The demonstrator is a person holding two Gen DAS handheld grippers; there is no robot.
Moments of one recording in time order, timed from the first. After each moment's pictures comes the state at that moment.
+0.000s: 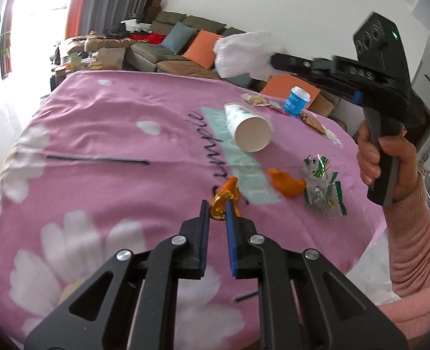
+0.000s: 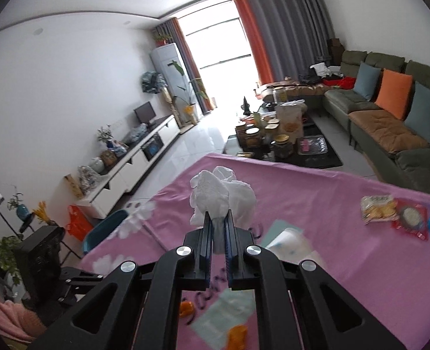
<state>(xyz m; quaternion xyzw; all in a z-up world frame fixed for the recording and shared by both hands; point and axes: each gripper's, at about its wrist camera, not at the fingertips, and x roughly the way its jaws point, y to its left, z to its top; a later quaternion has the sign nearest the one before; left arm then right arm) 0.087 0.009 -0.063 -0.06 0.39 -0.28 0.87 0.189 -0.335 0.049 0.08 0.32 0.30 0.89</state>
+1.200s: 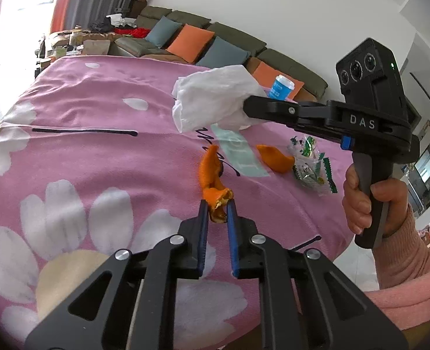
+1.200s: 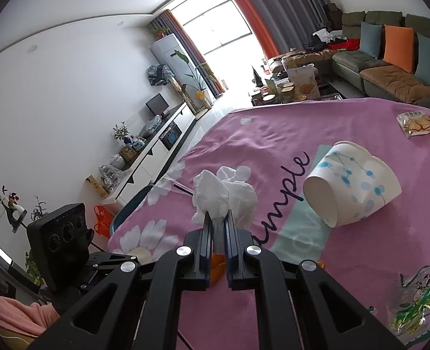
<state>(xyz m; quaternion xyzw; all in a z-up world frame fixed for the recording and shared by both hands) 0.080 0.012 -0.087 -0.08 0.39 -0.33 0.86 0.155 -0.304 -0.010 0.15 0.37 0.33 0.86</state>
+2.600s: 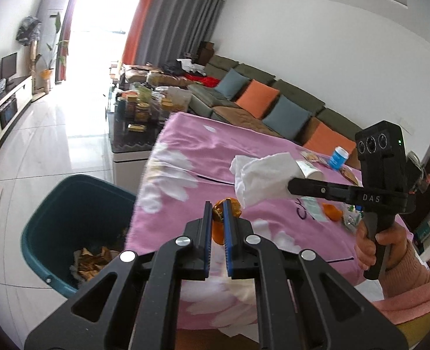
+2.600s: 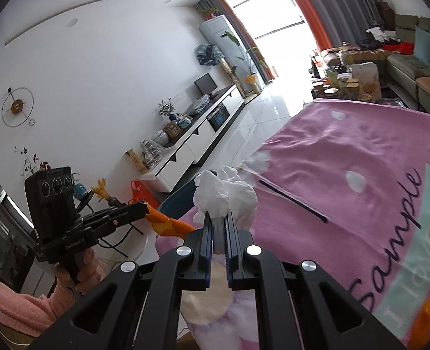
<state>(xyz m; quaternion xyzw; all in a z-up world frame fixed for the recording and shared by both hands) 0.022 0.178 -0.014 -0.11 0.30 -0.16 0.93 0.155 -0.189 0.000 0.11 0.37 0.45 0.81</state>
